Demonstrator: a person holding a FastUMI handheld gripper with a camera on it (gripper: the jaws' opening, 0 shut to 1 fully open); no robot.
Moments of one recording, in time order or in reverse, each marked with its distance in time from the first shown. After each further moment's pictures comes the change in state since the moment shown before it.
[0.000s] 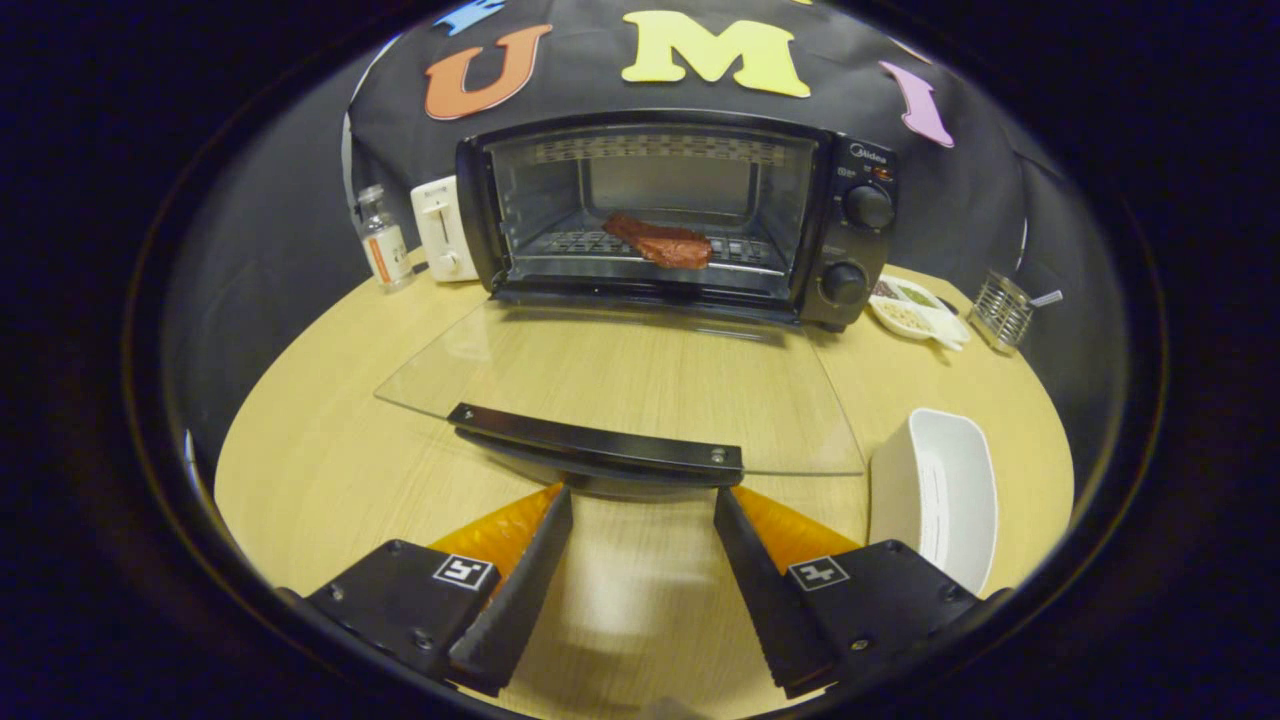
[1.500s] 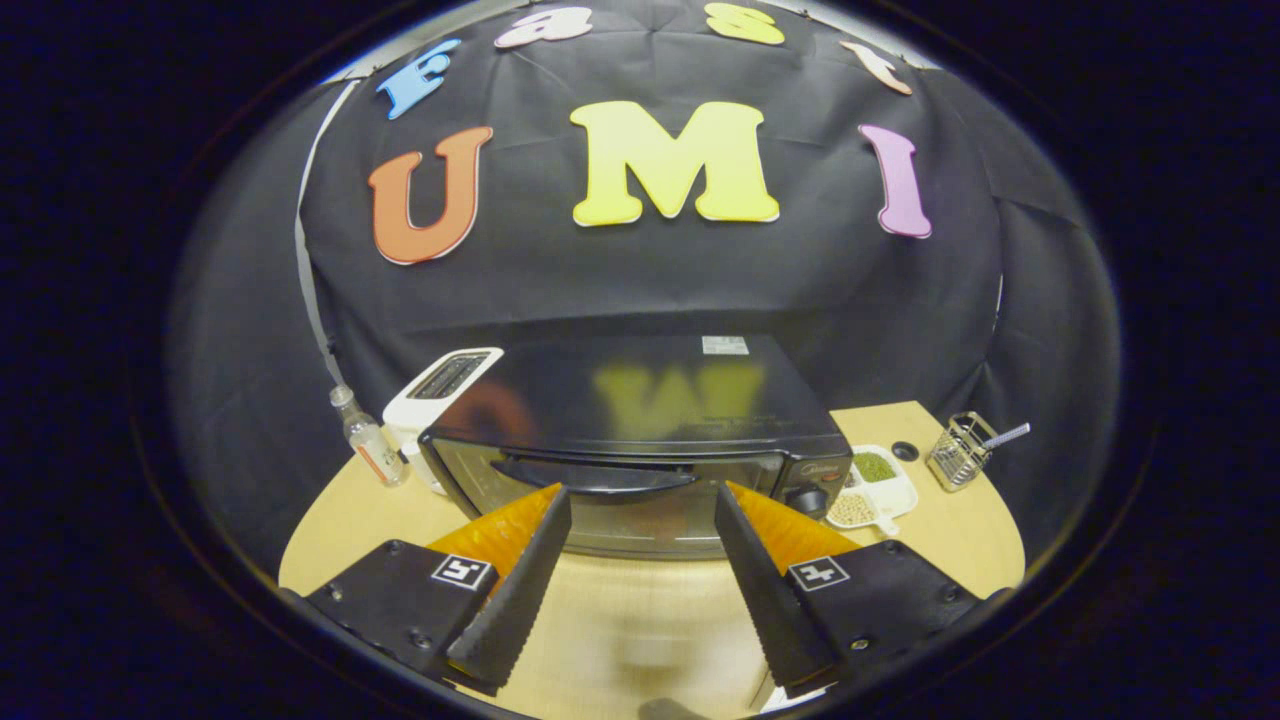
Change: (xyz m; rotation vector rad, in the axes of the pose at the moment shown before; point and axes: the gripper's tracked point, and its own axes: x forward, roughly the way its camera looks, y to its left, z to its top) arm -0.068 -0.032 0.236 0.083 -0.286 -0.048
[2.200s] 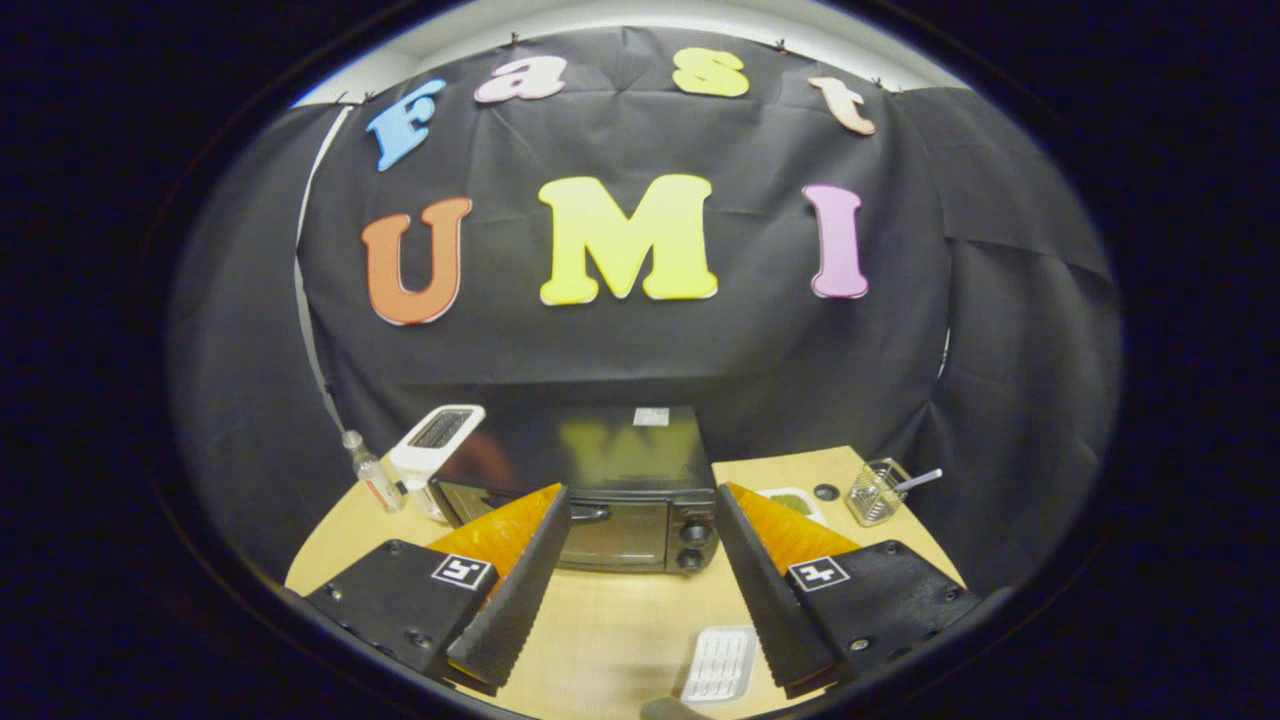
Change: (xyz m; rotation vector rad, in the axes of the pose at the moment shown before) arm -0.128 -0.072 0.080 0.019 -0.156 -0.074
